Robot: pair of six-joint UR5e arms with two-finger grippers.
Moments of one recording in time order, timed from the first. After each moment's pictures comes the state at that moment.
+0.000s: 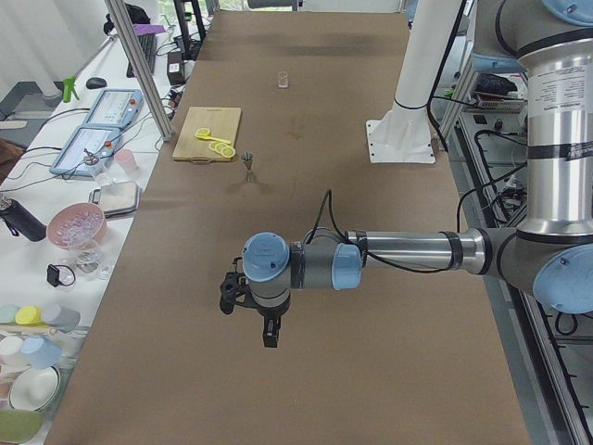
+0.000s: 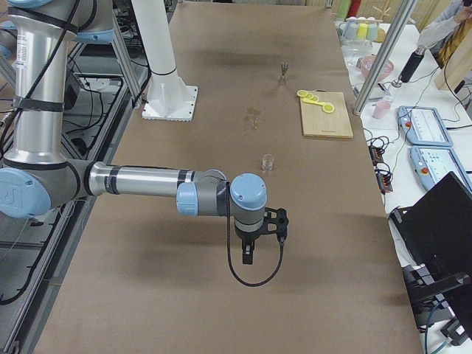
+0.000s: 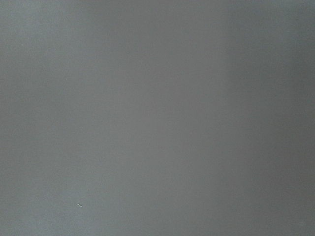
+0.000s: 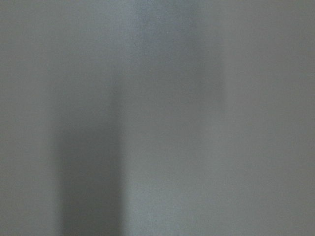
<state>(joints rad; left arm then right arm) -1.62 -1.46 -1.68 -1.56 -2.36 0.08 1.60 -1.72 1.72 -1.51 2.32 0.03</state>
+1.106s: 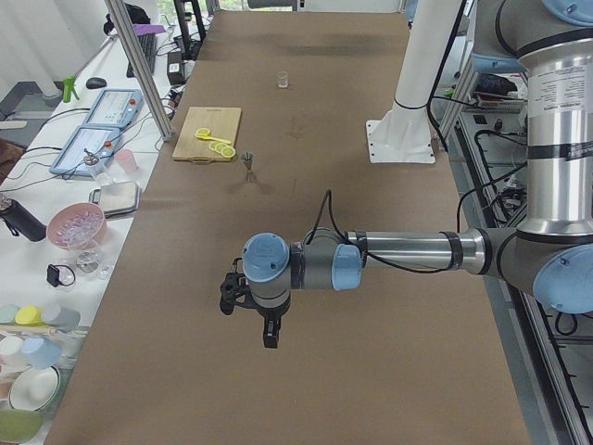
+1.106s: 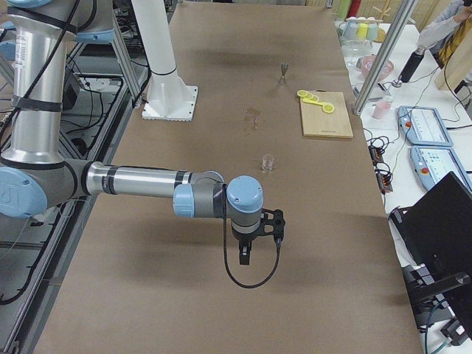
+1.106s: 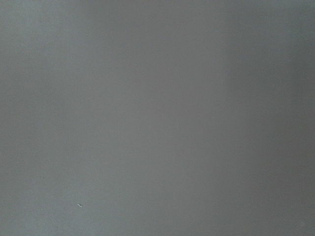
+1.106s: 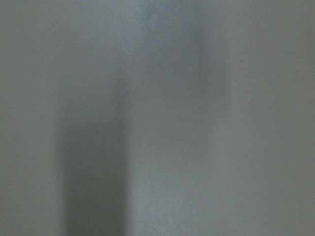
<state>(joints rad) -1.62 -1.46 -1.68 -1.56 -2.36 0.08 1.60 -1.74 1.72 -1.51 2.34 0.02</state>
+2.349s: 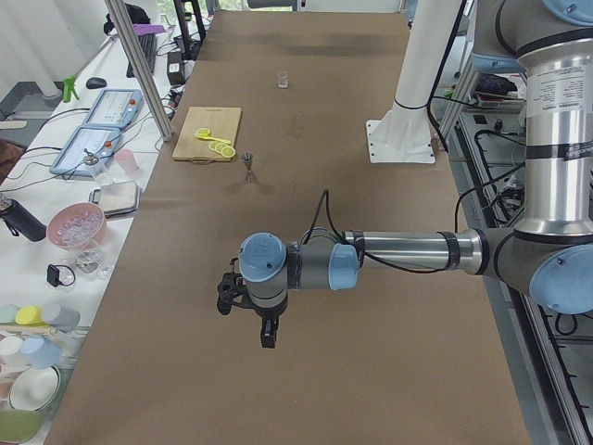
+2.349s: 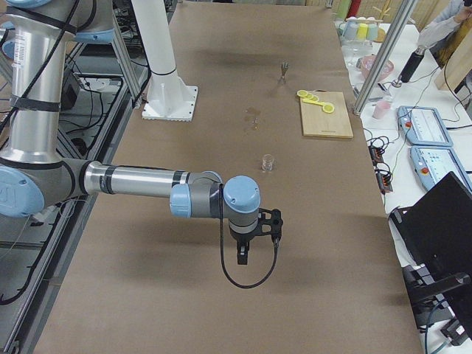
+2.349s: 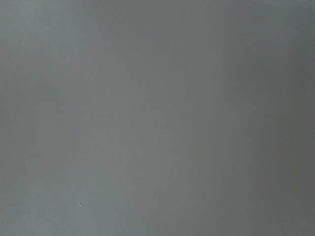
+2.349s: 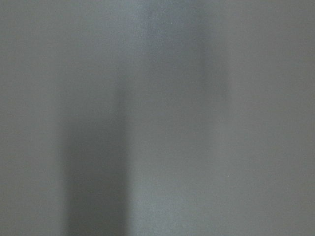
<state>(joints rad) -1.62 -1.47 -1.66 -1.55 -2.36 0.08 1.60 -1.75 1.73 -1.50 2.35 0.01</state>
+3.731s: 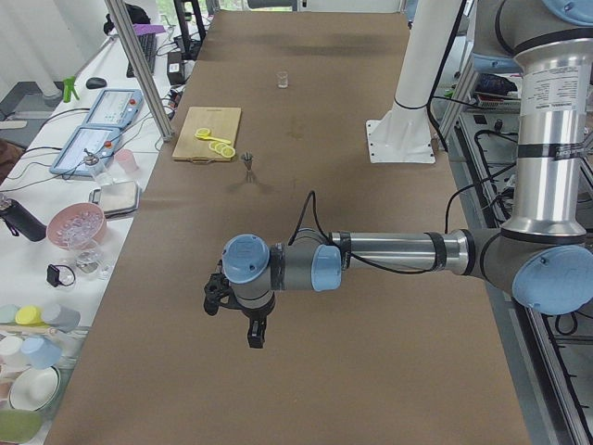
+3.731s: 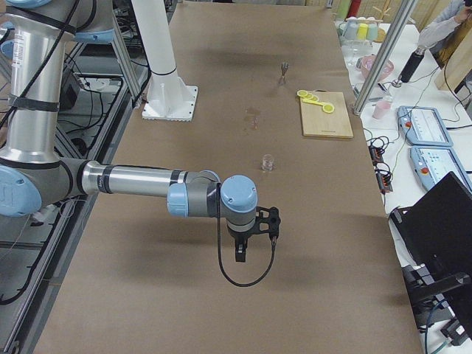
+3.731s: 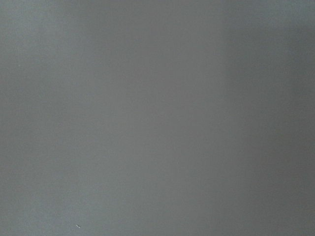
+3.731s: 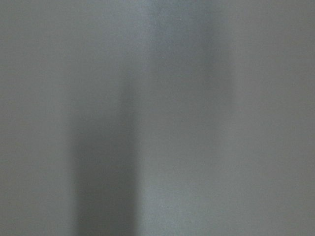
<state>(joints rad) -1.61 -1.53 -1.60 -1.55 -2.36 0.08 1.60 -1.77 1.75 -1.51 2.38 0.01</state>
